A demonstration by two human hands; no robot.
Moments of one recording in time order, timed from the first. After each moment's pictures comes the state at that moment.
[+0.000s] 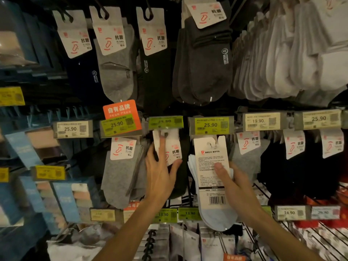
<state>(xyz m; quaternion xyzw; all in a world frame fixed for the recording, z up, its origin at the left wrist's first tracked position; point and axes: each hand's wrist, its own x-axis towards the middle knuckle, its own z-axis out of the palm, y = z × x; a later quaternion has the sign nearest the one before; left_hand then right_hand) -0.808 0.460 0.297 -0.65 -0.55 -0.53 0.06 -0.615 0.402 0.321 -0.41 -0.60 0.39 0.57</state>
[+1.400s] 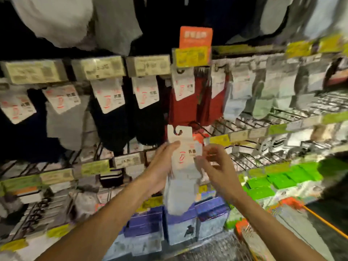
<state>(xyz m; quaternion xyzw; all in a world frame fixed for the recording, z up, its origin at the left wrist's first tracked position) -0.350 0.387 0.260 -0.41 -0.46 -0.43 -0.66 -0.199 0.334 0.230 -0.50 -0.55 0.32 0.58</state>
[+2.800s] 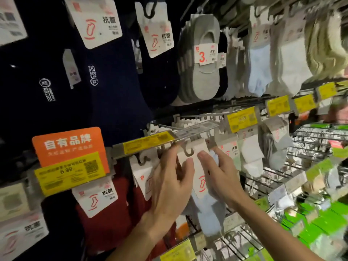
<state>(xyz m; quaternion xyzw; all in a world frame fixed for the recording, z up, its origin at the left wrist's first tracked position) -0.118 0.545 0.346 -0.75 -0.30 -0.58 -0.05 0.019 0.522 0.337 -0.44 -0.55 0.18 0.69</state>
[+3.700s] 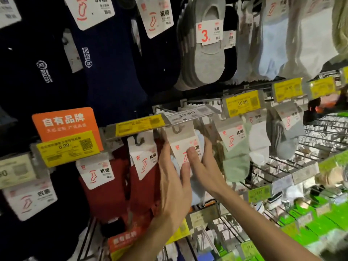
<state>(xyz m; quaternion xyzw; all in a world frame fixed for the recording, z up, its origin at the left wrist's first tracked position) -0.097 0.530 0.291 -0.70 -0.38 -0.58 -0.16 0.015 0.547 0.297 -0.48 -0.58 0.25 0.61</state>
